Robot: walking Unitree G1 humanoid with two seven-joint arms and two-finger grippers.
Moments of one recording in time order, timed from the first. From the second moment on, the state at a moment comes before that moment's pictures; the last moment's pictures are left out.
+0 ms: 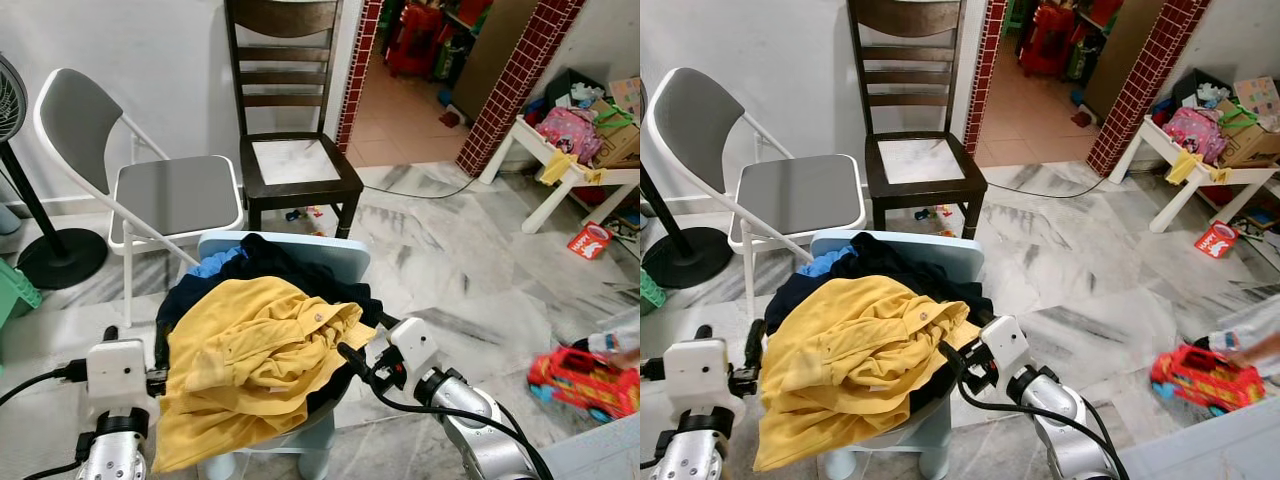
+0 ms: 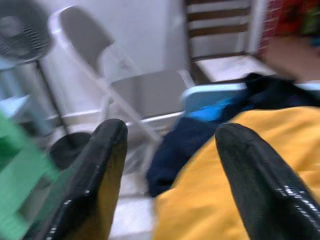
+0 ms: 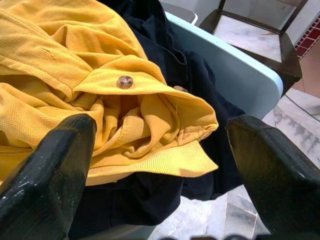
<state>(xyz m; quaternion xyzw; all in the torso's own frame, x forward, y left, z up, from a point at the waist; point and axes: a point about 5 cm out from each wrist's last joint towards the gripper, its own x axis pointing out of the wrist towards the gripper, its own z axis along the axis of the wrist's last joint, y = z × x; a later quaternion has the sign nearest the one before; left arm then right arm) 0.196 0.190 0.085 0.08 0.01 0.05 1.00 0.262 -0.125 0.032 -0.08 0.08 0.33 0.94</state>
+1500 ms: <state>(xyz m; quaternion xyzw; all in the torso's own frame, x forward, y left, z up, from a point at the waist) 0.212 0.159 0.037 -0.01 0.18 -0.08 0.98 0.263 -0.124 0.035 -0.09 0.07 0.33 0.94</state>
